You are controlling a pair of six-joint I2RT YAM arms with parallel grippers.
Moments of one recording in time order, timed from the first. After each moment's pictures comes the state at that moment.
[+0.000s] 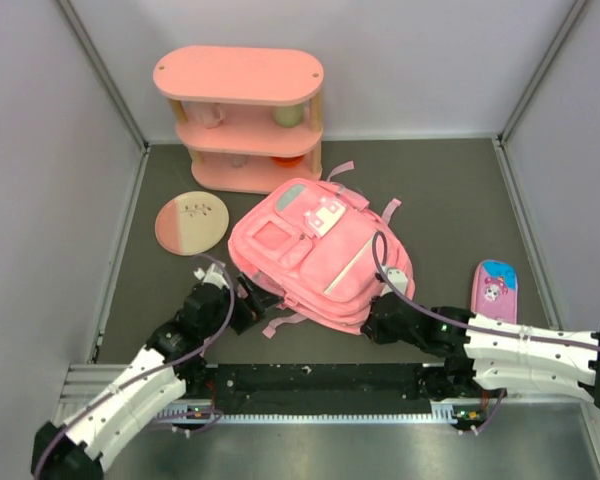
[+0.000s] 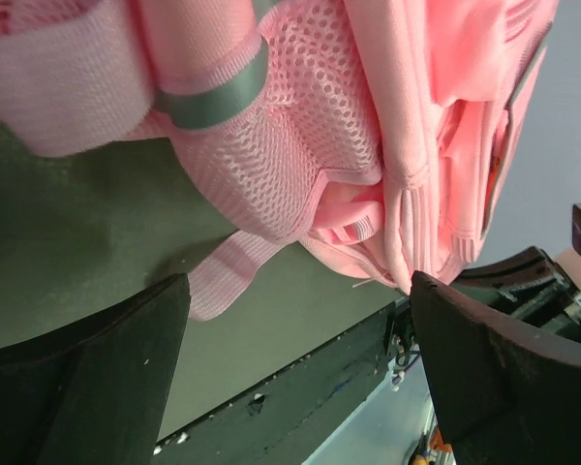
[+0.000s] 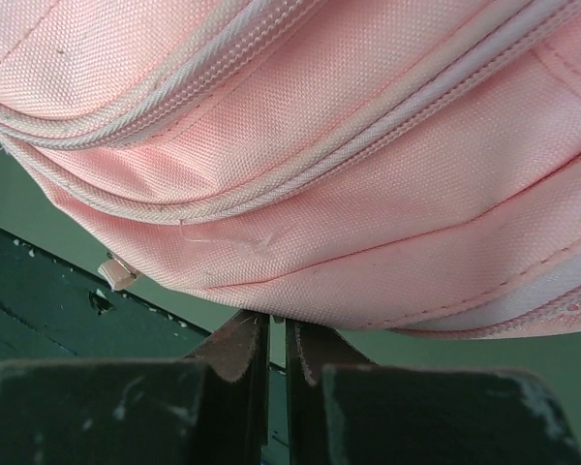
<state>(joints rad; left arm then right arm) -0.50 0.42 0.17 -0.28 0.22 -1.13 1.16 0.86 0.42 -0.41 0.29 0.92</state>
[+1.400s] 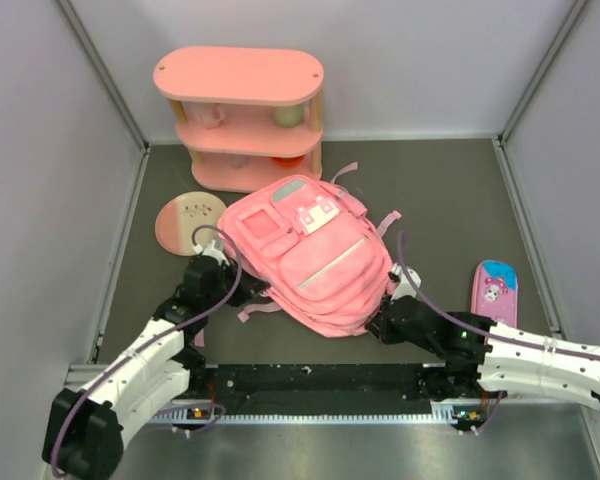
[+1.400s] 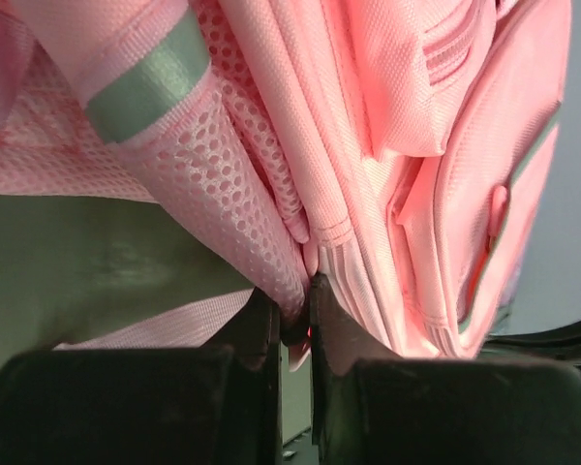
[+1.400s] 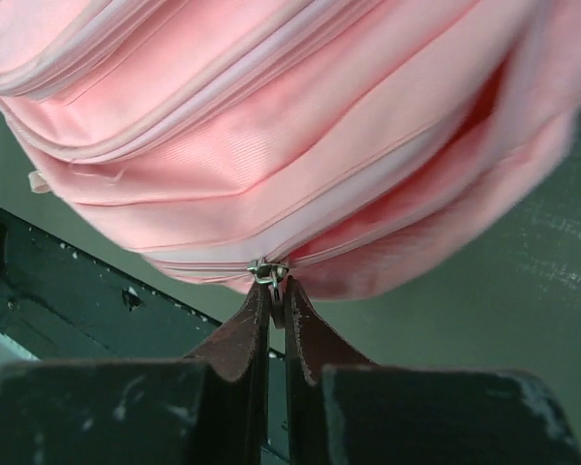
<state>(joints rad) -0.45 0.80 0.31 -0.06 0.19 -0.99 1.18 0.70 0.40 -0.47 0.34 0.94</state>
